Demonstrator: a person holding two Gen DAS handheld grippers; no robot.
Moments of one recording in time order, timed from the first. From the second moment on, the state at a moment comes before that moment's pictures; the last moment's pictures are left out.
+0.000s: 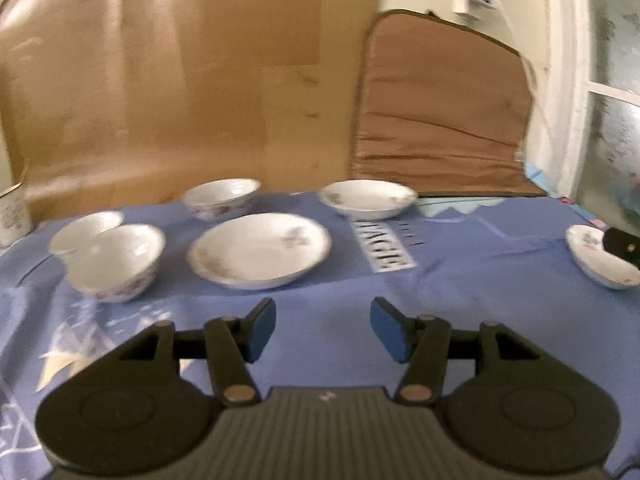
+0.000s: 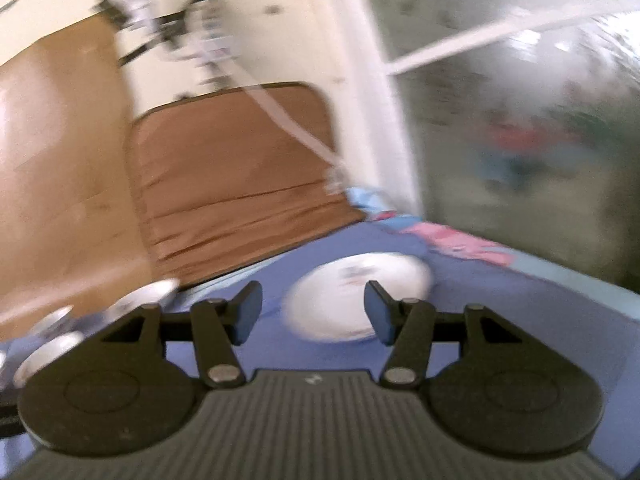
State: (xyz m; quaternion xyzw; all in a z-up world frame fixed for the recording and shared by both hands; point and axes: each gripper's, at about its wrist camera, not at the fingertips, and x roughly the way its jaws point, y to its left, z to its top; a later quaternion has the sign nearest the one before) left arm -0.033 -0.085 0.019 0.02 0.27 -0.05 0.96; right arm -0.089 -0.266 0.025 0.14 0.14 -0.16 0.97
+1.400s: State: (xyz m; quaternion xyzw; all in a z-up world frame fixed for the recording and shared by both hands) left arm -0.035 -0.041 0.006 -0.04 0.29 -0.07 0.95; right arm -0.062 -0.215 0.012 0.18 0.18 -0.07 0.97
